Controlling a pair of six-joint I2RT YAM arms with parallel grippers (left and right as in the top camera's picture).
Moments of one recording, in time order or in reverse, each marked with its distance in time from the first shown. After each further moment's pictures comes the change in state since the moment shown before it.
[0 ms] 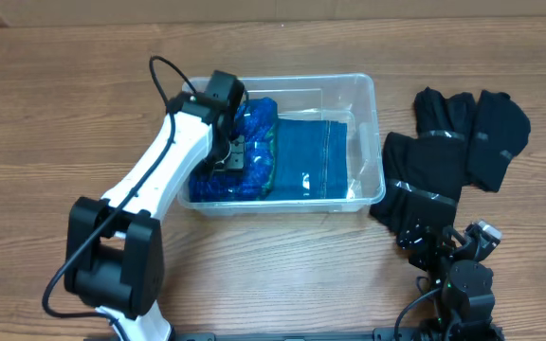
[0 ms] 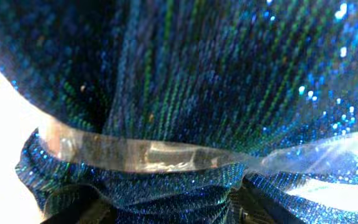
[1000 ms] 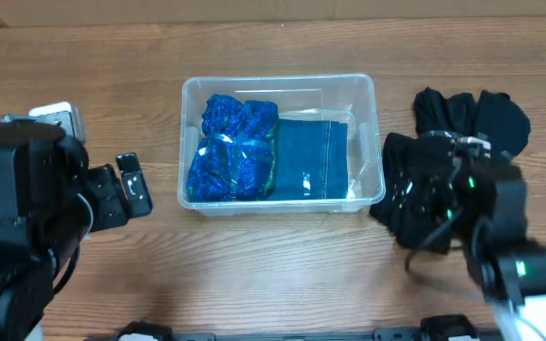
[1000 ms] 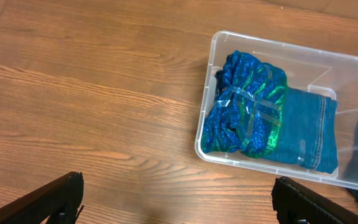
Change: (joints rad) left arm 0.160 -0.642 0.627 -0.693 -0.147 -0.019; right arm -0.058 0.853 0.720 -0.198 -0.306 -0.281
